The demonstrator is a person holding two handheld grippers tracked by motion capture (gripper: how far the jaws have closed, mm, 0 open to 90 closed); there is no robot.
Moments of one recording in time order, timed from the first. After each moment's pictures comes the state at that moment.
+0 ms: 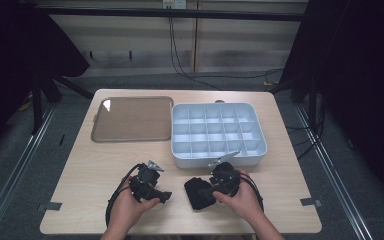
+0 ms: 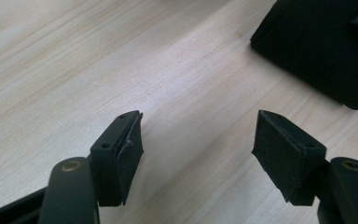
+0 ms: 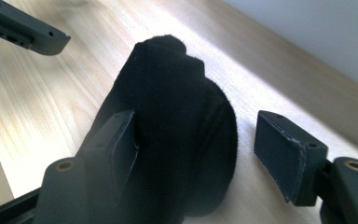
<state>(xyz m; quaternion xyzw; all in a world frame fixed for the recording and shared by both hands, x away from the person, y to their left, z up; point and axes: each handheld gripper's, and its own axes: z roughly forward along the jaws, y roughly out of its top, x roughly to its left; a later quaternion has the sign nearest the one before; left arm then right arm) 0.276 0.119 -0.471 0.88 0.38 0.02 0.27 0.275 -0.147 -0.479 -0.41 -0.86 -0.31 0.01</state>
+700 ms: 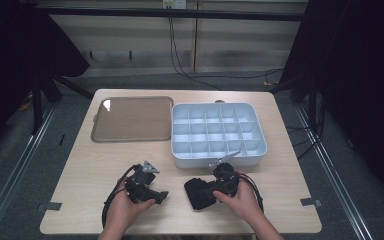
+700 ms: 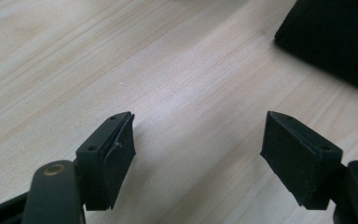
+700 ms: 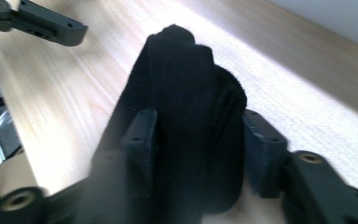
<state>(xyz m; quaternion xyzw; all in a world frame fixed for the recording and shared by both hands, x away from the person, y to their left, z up) 0.277 0.130 -0.481 0.88 0.36 0.06 0.29 0.275 -0.148 -0.482 -0.42 -0.85 -0.31 0.06</state>
